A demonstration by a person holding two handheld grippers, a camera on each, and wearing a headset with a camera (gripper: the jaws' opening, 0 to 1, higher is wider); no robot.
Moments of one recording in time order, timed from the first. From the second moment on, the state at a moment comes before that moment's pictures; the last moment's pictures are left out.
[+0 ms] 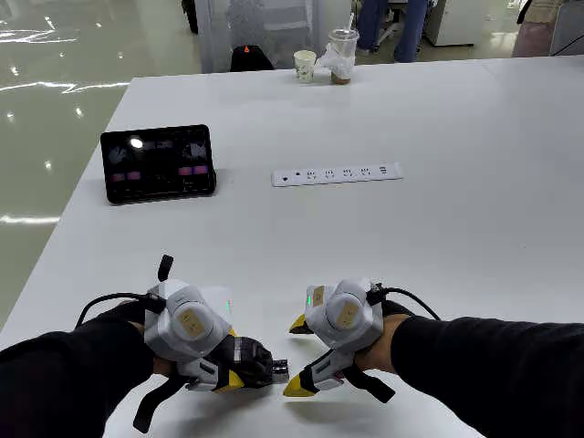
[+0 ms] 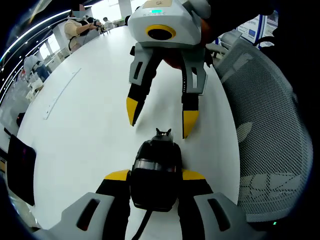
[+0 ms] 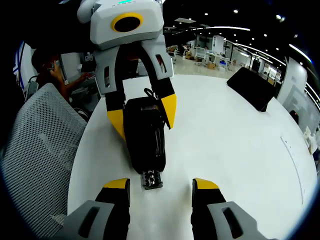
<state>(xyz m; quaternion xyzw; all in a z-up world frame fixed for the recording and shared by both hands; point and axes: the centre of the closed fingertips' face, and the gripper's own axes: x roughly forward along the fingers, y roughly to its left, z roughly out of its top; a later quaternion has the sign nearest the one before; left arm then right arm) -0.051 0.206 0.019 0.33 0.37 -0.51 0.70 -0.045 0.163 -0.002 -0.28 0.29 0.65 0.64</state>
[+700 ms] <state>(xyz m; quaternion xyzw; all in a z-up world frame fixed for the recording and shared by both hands) -0.051 0.207 0.018 0.33 0.37 -0.51 0.70 -0.056 0.172 -0.016 -0.31 0.29 0.68 0.60</state>
